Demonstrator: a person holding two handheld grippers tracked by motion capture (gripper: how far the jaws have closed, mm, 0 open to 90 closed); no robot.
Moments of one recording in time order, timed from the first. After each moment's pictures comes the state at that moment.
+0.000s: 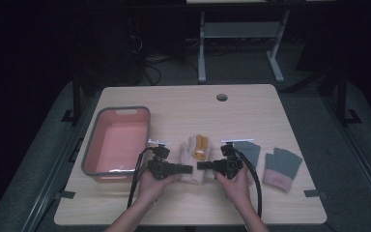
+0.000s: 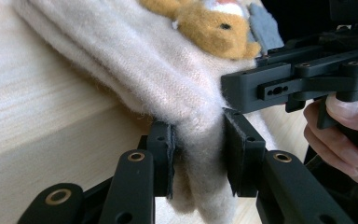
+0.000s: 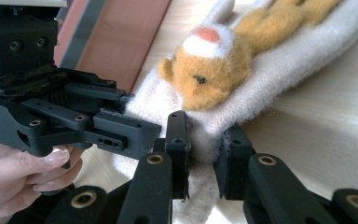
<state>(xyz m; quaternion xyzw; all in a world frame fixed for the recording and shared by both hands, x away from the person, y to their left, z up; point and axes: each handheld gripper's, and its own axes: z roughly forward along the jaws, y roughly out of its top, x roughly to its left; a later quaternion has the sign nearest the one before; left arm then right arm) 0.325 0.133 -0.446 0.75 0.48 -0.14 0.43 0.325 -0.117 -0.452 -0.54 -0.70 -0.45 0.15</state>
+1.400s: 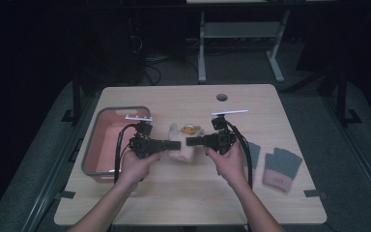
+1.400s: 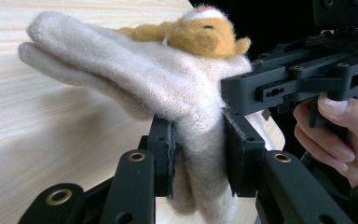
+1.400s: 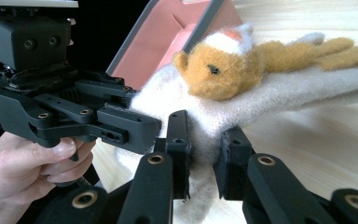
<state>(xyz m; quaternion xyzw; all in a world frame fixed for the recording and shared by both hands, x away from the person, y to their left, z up) 0.344 0.170 -0.365 0.74 0.46 -0.11 0.49 0.353 -0.089 -0.363 -0.49 -0.72 -0.48 0.13</state>
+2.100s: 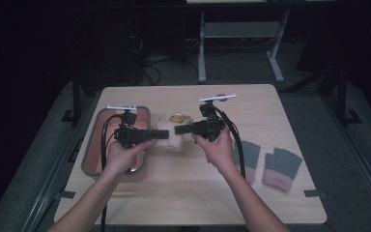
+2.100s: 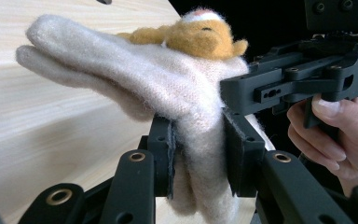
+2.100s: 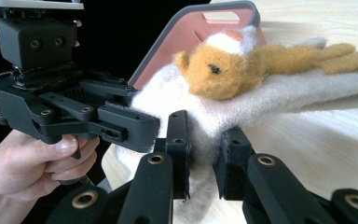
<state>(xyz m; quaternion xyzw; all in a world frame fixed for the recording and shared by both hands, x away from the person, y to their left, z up) 0.354 0.202 -0.337 0.72 0.45 -0.10 0.51 0.372 -0.061 -0.330 -0.46 -0.73 -0.48 0.13</state>
